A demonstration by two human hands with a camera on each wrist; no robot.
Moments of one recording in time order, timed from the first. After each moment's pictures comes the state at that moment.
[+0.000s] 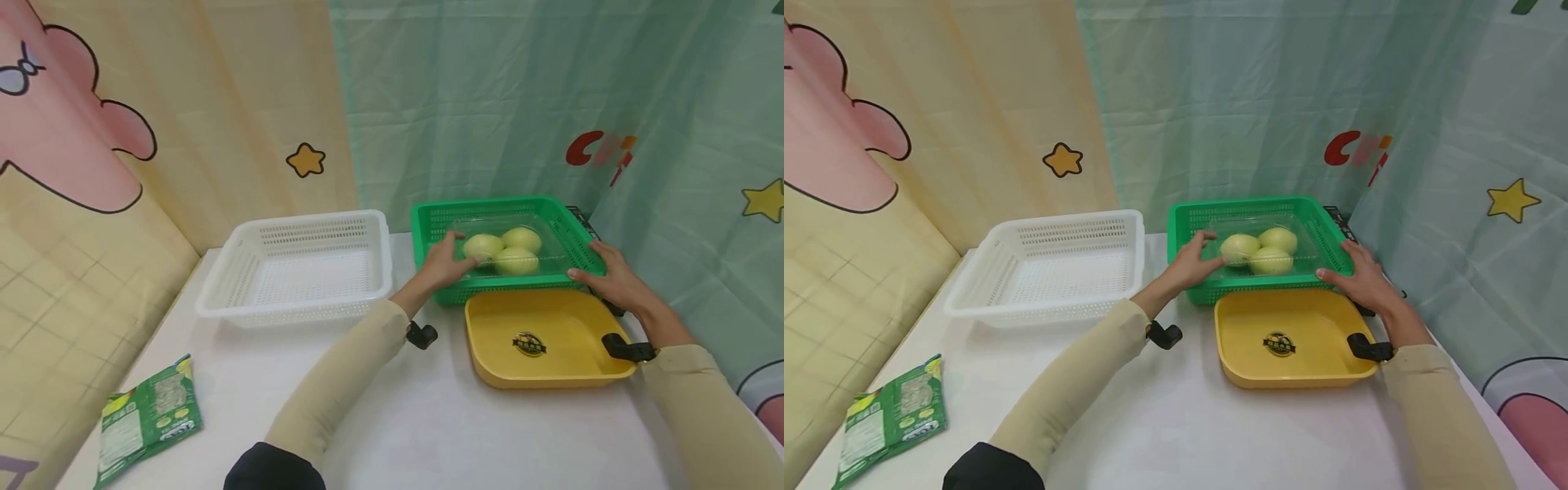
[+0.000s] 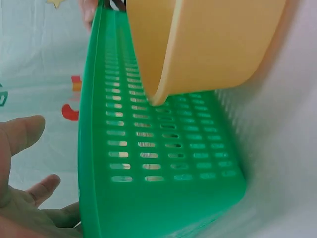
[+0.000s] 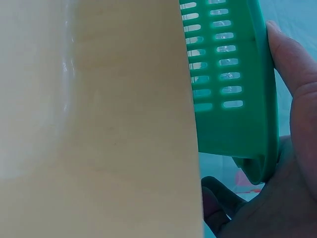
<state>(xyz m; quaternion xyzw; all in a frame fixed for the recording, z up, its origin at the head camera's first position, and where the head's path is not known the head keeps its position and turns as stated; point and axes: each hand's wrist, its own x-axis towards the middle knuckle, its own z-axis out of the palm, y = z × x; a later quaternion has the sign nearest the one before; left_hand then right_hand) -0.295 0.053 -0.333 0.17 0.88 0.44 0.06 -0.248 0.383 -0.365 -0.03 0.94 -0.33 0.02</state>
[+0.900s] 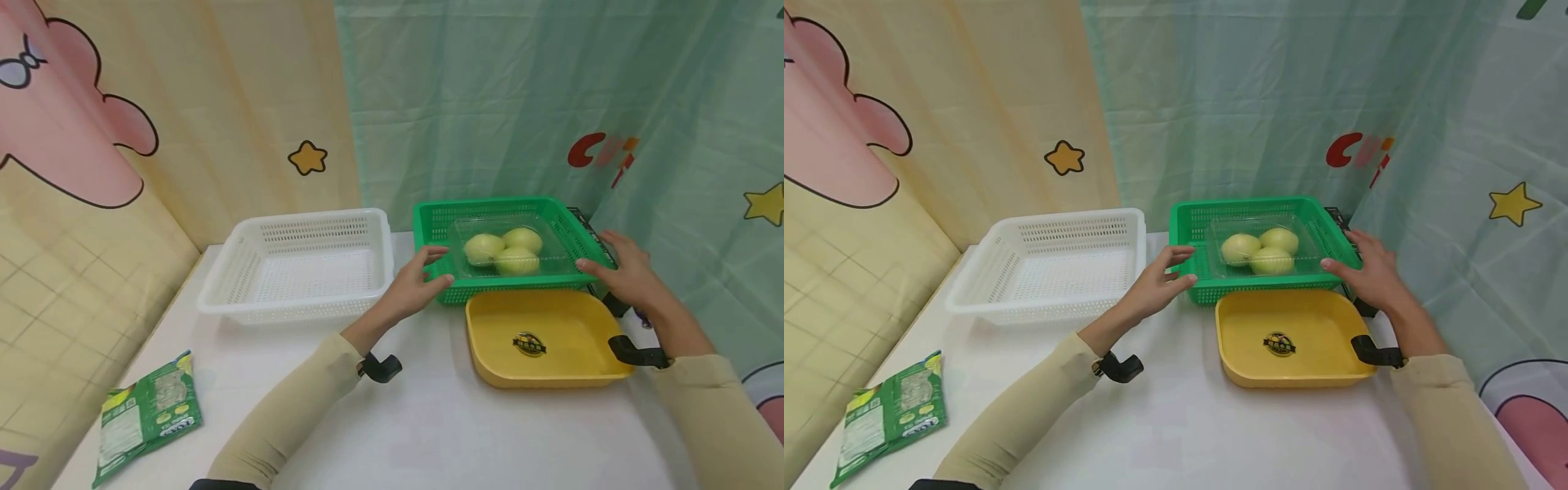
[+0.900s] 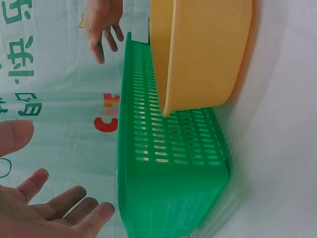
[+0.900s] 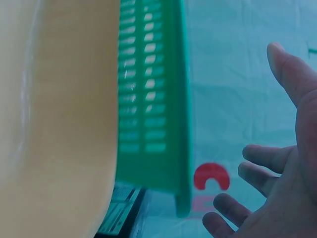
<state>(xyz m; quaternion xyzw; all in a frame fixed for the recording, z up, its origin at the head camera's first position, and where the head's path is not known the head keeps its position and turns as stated) -0.245 -0.012 -0.331 0.25 0.81 0.53 0.07 -0.227 0.365 -0.331 -0.05 0.95 -0.30 -0.08</state>
